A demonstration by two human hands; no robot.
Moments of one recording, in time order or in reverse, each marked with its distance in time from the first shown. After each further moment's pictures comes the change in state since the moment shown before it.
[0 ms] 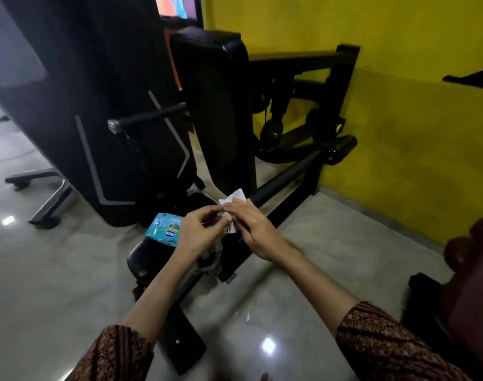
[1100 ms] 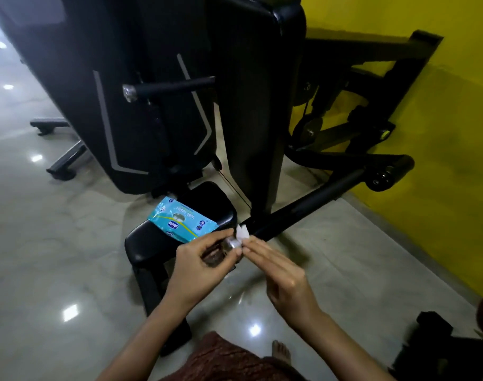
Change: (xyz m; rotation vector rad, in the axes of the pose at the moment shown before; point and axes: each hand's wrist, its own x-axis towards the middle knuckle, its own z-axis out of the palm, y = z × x) left_hand -0.011 -0.003 0.015 -0.098 0.175 -0.091; right_hand -0.024 0.020 -0.003 0.010 0.021 -0.221
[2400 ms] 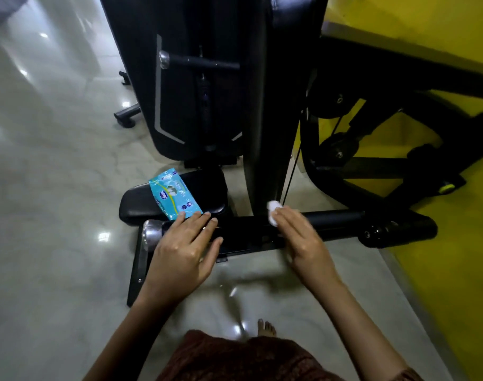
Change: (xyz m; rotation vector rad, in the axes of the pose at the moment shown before) left_hand 0.013 0.018 0.123 0.999 0.401 0.372; right_hand 0.042 0.186 -0.099 -0.109 -0.194 -0.120
